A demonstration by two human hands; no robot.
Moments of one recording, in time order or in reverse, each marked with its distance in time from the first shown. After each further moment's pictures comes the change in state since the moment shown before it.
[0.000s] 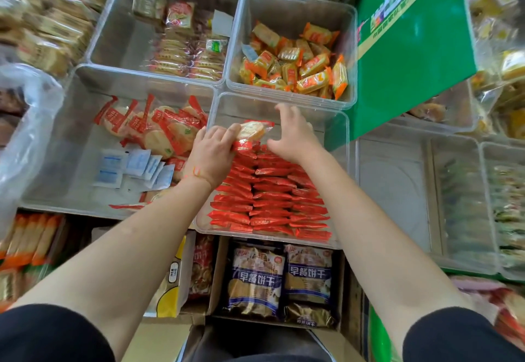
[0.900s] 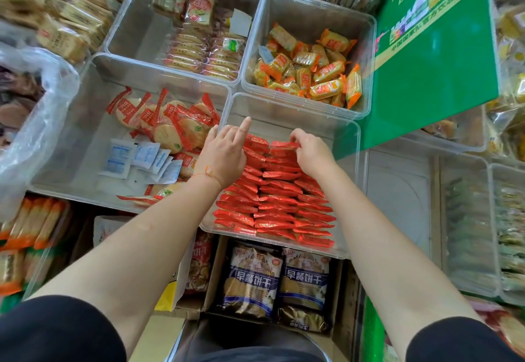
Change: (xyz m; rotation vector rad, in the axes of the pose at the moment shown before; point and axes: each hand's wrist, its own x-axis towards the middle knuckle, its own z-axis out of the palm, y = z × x) left_hand -0.003 0.001 0.002 0.029 -0.065 -0.053; right_hand -0.002 0.027 0.021 -0.014 -0.048 0.098
